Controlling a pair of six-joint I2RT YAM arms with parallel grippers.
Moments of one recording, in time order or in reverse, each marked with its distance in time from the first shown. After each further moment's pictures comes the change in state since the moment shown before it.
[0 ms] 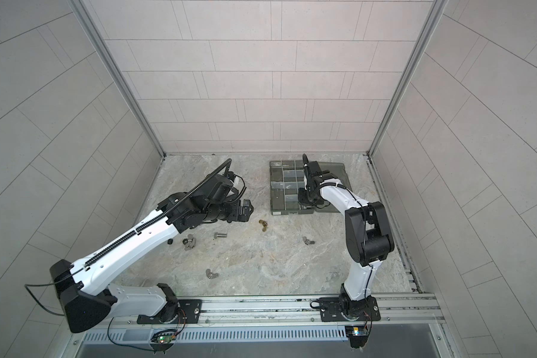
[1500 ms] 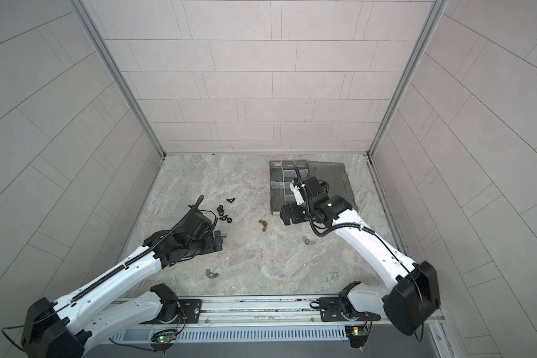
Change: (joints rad) left arm 0.114 -0.343 -0.646 0.048 -0.096 -0.232; right arm 0.303 -0.588 -0.257 -0.062 -0.014 -0.010
